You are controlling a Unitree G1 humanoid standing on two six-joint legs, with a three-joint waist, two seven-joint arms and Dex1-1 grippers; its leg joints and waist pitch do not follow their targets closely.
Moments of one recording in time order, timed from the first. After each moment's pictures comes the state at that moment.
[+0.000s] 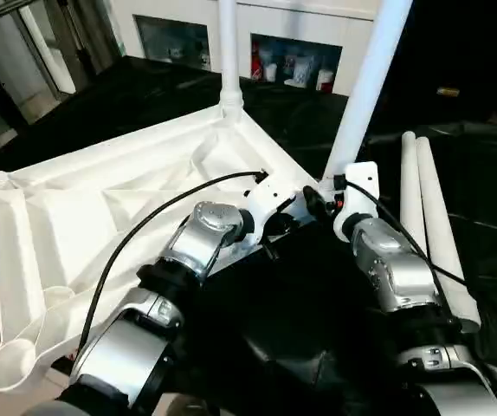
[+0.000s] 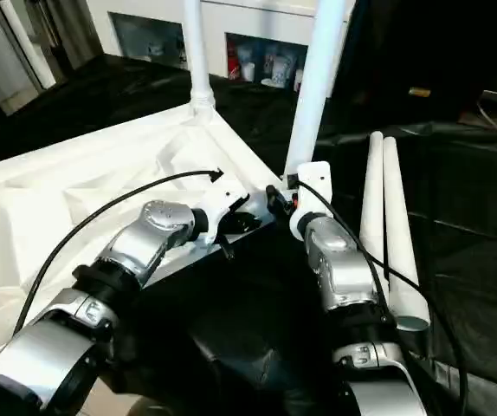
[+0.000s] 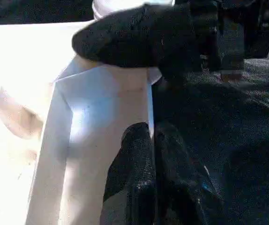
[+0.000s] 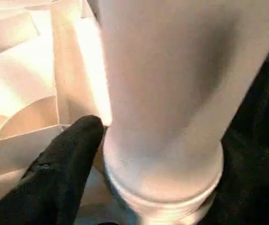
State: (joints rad) left arm -0.82 0.04 -0.27 0.78 0.07 0.25 -0.74; right arm -0.52 -0.09 -0.04 0.42 0.07 0.34 0.17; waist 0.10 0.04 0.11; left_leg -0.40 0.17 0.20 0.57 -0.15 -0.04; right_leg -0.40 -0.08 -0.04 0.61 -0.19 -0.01
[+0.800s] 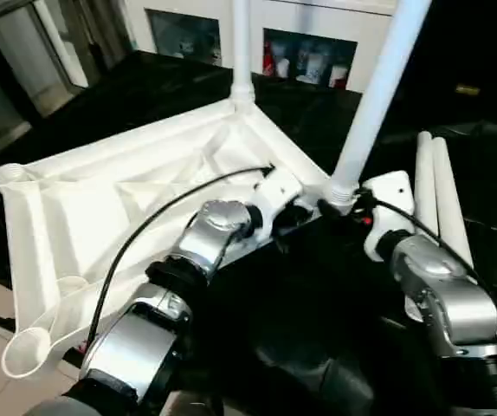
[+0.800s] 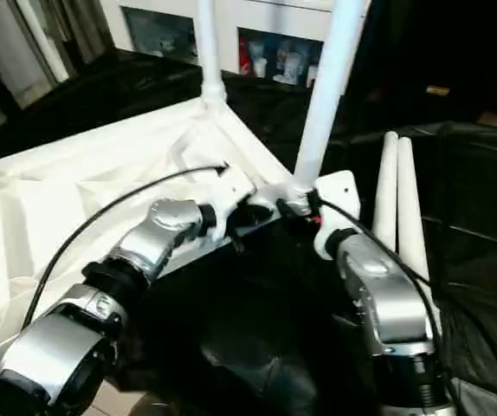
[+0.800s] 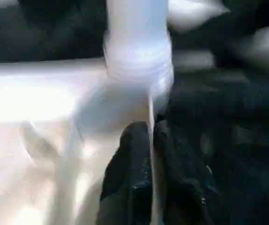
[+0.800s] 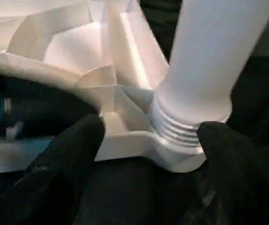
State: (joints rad) left arm -0.85 0.02 -0.21 0.82 0.04 0.06 -0.70; right arm -0.30 -0.24 0.00 -0.09 0.12 0.60 0.31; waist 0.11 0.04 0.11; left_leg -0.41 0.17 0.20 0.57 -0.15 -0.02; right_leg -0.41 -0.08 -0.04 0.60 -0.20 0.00
